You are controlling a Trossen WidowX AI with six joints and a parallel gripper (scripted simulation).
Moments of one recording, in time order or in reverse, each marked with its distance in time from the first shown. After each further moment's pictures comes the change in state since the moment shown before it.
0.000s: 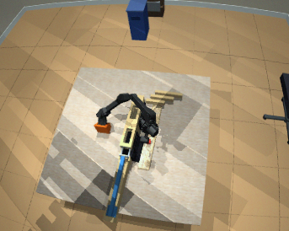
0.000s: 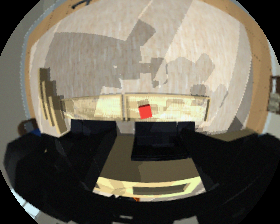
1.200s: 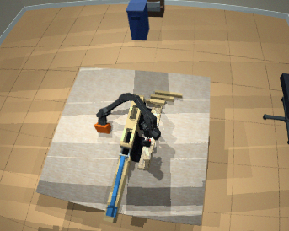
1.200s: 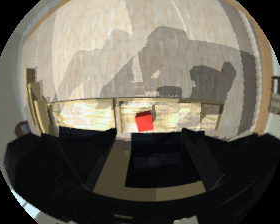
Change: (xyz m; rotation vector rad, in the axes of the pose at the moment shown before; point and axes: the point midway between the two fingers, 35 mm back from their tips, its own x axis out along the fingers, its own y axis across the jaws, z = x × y) arm 0.059 -0.002 0.006 -0.001 -0.001 -0.002
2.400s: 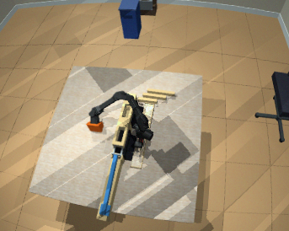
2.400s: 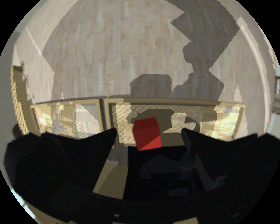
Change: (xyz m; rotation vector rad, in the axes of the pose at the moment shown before) arm 0.059 0.003 -0.005 -0.001 0.000 0.006
